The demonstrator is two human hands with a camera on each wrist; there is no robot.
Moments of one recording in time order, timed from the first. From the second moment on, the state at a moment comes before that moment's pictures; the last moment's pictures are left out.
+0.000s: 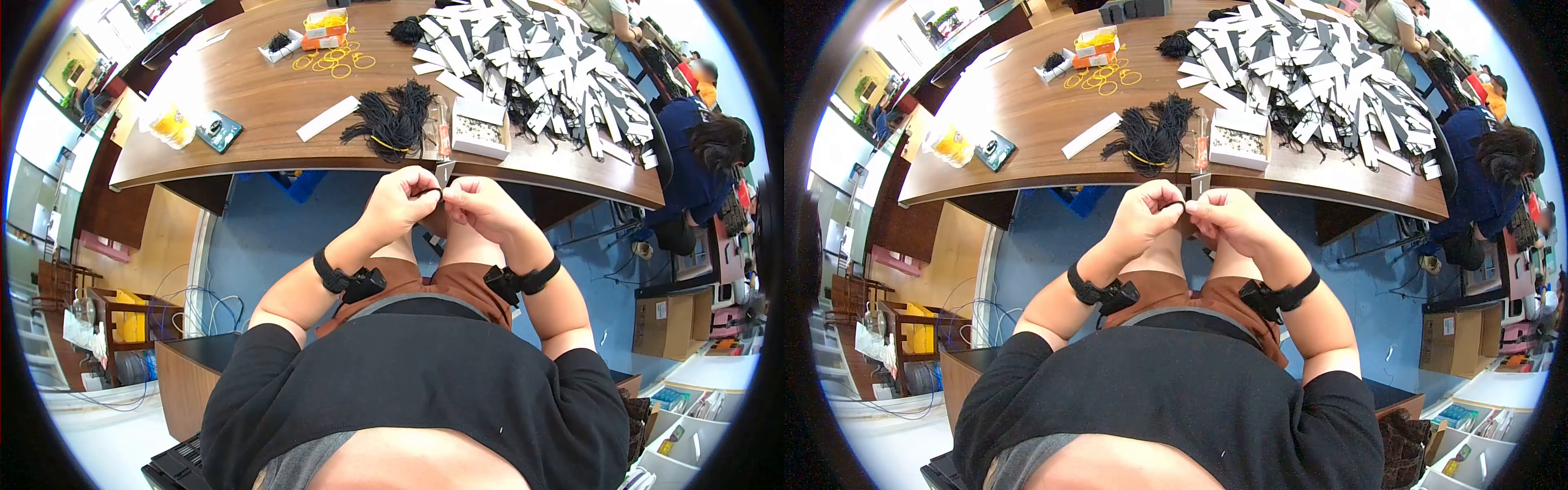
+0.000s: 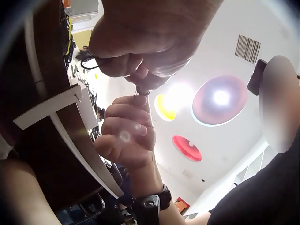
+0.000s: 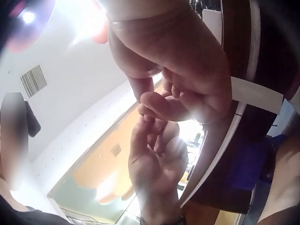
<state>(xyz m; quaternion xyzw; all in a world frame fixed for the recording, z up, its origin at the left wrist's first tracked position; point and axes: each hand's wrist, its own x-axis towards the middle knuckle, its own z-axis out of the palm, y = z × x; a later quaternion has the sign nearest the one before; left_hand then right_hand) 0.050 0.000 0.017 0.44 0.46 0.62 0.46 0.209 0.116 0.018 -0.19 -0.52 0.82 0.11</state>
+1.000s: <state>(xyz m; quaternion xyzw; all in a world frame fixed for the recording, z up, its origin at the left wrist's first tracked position) 0.051 0.007 0.027 0.26 0.36 0.64 0.62 0.203 0.087 0.037 -0.17 -0.84 0.14 0.49</state>
